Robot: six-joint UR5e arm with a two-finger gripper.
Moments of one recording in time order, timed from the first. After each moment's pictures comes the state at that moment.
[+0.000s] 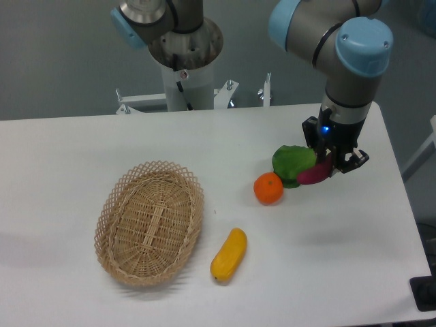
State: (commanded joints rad) arm 2.68 -1.86 -1.48 -1.25 1.53 1.57
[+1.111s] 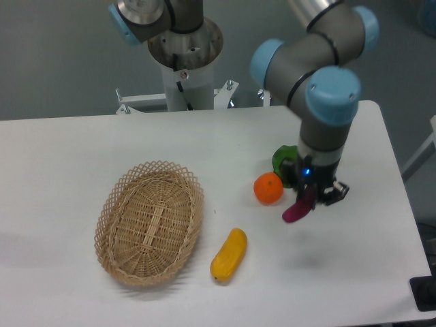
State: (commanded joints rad) arm 2.52 -2.04 -1.50 -1.00 1.54 0.96
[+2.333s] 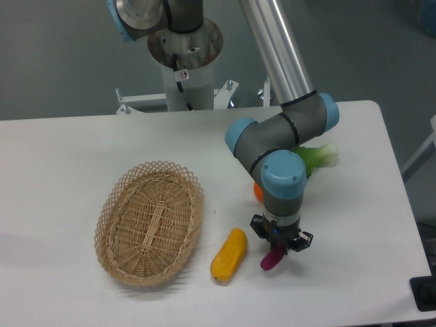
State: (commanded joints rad) arm 2.49 -2.17 -1.58 -0.76 1.60 0.98
